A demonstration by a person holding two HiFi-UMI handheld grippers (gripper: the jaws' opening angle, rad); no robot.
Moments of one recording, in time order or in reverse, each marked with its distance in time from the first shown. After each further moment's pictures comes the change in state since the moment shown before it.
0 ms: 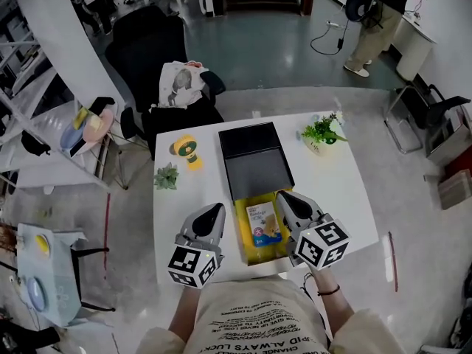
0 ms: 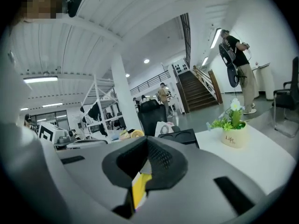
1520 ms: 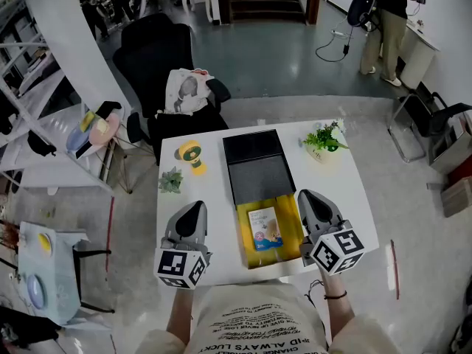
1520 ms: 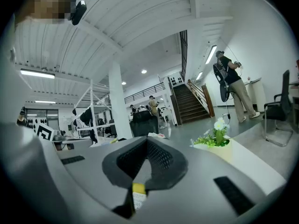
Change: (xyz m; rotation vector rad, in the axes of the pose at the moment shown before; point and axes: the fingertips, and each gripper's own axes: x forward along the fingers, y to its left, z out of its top) left arm -0.029 0.039 0.031 0.056 -0.093 0.182; right arm -0.036 -0.030 0.036 -0.051 -0.135 -0.099
